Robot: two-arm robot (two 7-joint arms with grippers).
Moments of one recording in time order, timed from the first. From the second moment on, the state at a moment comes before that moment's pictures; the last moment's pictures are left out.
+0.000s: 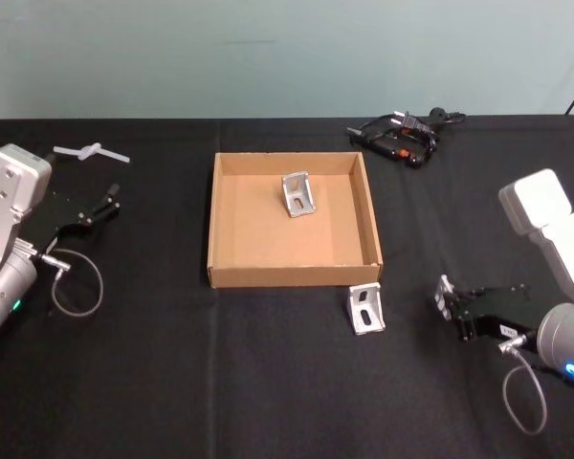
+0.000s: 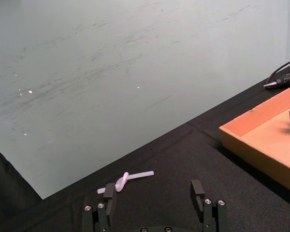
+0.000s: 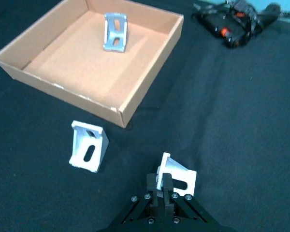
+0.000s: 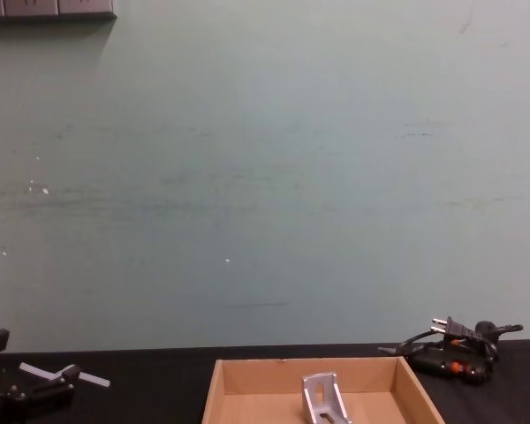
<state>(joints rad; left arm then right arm) -0.20 0.60 0.45 -1.41 -0.25 -0.12 0.03 -0.15 0.48 -0.10 -2.00 0.24 0.79 0.25</state>
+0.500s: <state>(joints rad) -0.20 0.60 0.45 -1.41 -0.25 -0.12 0.03 -0.07 0.47 -0.10 -2.03 0.21 0.78 0.30</state>
